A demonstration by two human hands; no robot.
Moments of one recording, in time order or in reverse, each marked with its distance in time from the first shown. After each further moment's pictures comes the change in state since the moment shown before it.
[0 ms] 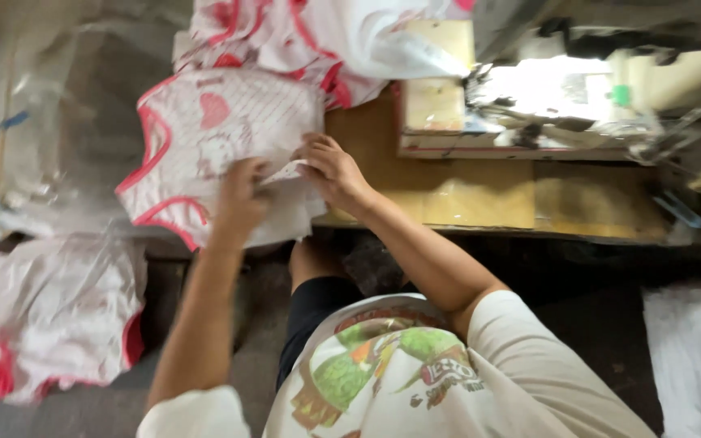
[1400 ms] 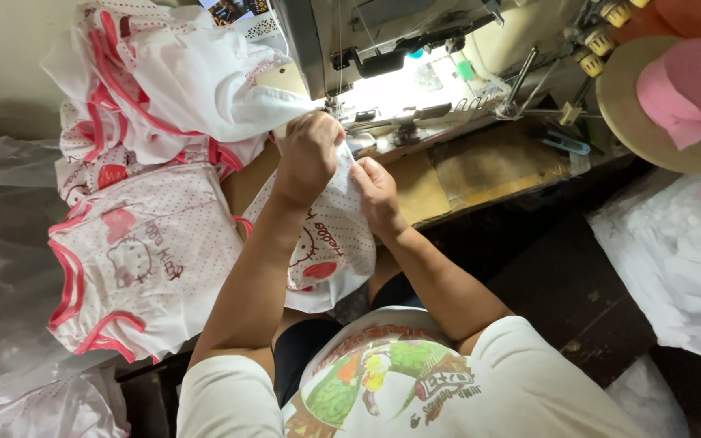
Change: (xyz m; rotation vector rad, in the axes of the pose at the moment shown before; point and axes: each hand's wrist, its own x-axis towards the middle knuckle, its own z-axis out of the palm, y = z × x) left_hand 0.172 0.259 0.157 -0.057 0.199 0.802; right_hand -0.086 0.002 -0.152 0.369 0.816 0.589
